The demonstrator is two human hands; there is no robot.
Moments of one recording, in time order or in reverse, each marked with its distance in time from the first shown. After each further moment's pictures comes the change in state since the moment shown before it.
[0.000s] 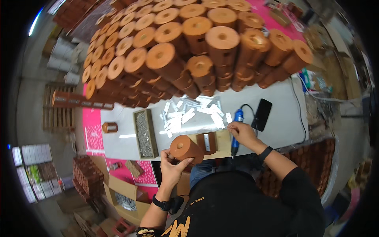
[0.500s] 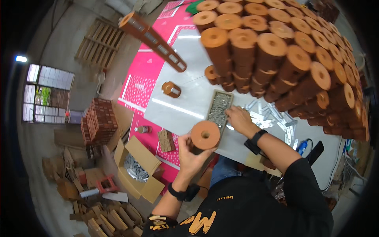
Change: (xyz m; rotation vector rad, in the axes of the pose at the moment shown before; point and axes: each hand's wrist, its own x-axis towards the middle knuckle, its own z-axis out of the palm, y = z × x) left_hand 0.004 -0.014 -0.202 0.132 0.474 0.342; right_hand 0.148 -0.198 0.264 -0.397 -0.273 -0.709
